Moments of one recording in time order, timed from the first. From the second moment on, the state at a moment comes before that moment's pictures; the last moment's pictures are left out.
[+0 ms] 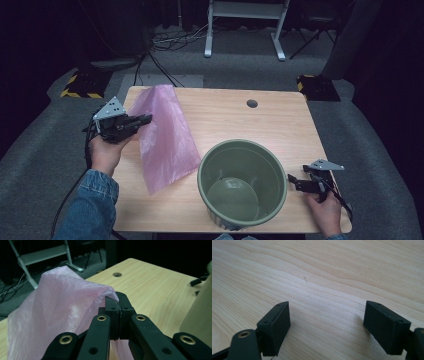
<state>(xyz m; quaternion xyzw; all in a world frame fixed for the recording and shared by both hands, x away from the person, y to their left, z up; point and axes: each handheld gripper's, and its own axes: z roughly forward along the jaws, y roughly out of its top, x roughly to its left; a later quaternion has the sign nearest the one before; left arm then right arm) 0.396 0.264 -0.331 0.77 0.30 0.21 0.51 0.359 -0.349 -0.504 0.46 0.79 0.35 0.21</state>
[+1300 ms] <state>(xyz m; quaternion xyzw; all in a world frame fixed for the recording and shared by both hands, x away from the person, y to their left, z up) 0.357 0.254 -0.221 0.77 0.19 0.21 0.57 0.359 -0.349 -0.504 0.46 0.79 0.35 0.21</state>
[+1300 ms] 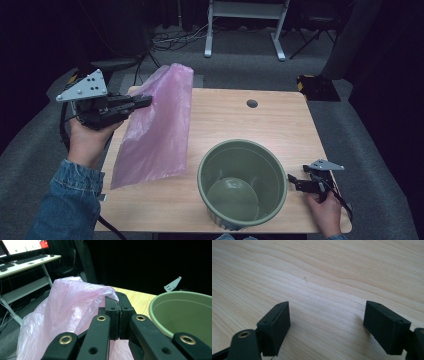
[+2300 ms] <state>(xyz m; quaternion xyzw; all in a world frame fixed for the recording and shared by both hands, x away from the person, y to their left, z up) 0.315 0.242 -0.173 0.76 0.12 0.19 0.61 0.359 -0.349 -0.504 0.46 0.79 0.35 0.21</state>
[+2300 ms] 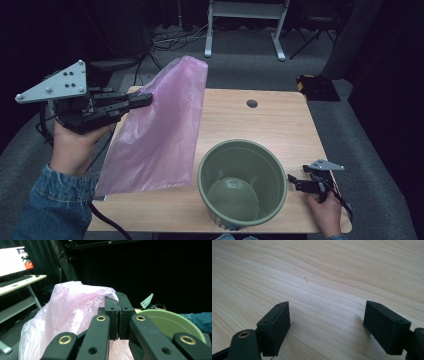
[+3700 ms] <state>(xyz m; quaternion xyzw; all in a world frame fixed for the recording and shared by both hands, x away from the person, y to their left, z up) 0.336 0.155 -0.161 0.77 0.06 0.16 0.61 0.359 -0.349 -0.504 0.46 0.79 0.35 0.21</state>
